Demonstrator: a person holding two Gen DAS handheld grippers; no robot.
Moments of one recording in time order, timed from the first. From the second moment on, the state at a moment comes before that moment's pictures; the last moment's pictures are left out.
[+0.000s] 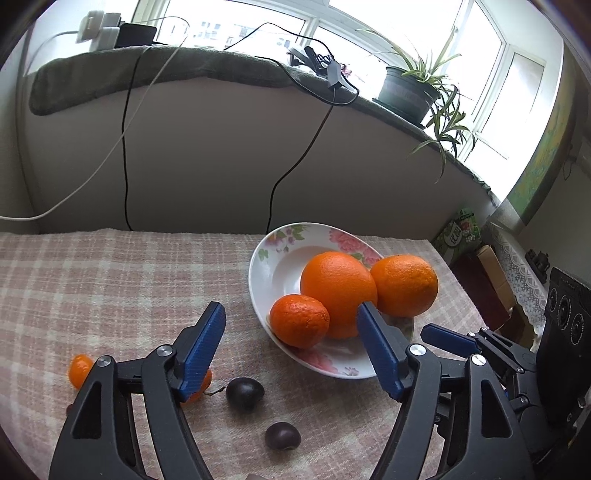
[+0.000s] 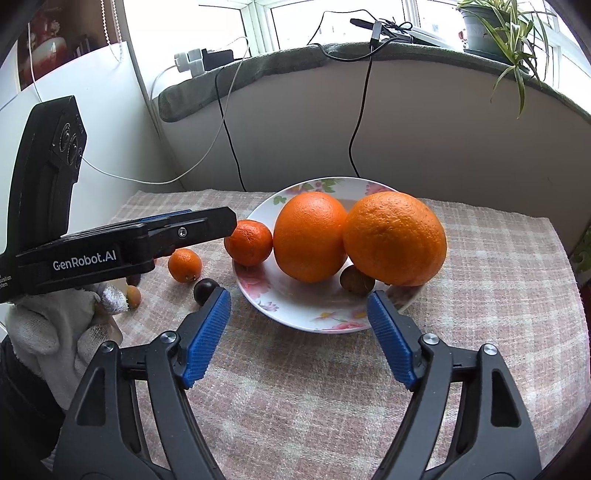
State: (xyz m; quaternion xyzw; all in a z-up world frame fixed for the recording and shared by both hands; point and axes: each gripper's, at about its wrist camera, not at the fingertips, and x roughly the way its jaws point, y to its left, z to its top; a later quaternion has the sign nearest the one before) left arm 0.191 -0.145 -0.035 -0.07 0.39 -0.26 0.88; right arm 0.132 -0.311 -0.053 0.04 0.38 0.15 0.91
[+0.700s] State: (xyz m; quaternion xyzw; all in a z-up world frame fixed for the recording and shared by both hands) left arm 0.155 -0.090 -0.021 -0.07 0.38 -0.21 0.90; right arm 0.105 -0.296 -0.044 0.03 0.38 0.18 0.91
